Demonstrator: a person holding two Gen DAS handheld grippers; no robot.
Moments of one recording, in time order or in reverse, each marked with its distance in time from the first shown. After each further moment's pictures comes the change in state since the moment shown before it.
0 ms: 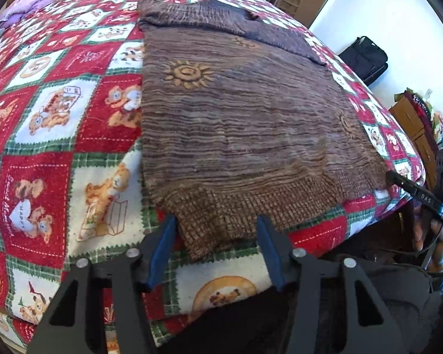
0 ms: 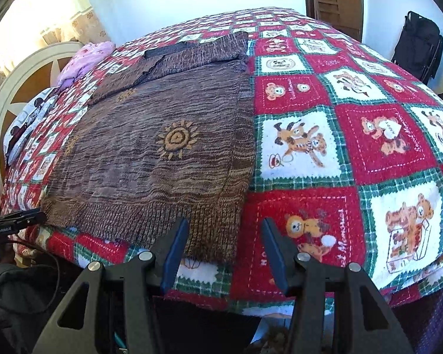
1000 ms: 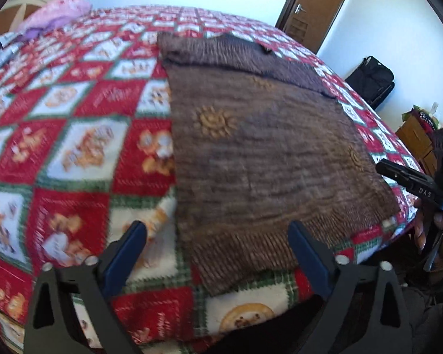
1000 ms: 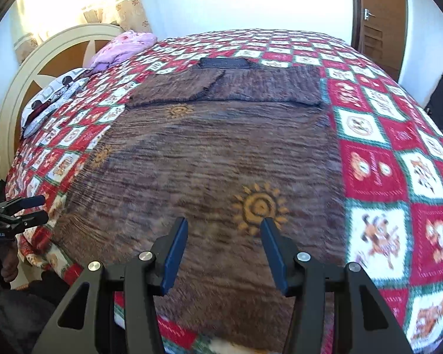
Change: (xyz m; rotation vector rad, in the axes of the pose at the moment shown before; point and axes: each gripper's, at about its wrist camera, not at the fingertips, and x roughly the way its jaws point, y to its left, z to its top) left arm -0.014 0.012 0.017 -0.012 -0.137 0.061; right arm 0.028 0.079 0.058 -0.195 -0.057 0.059
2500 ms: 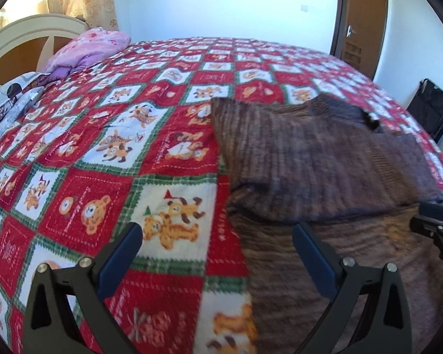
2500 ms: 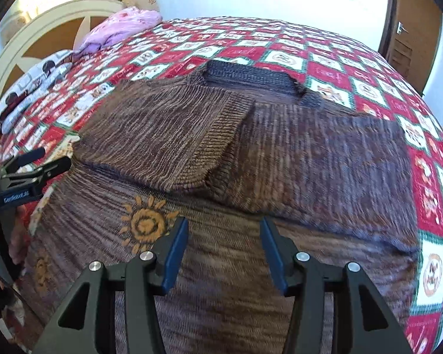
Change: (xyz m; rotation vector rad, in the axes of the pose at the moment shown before) left arm 0.105 0.055 0.189 -0.033 -0.196 0.306; right arm 0.172 0.032 0.169 -0.106 0.072 -0.004
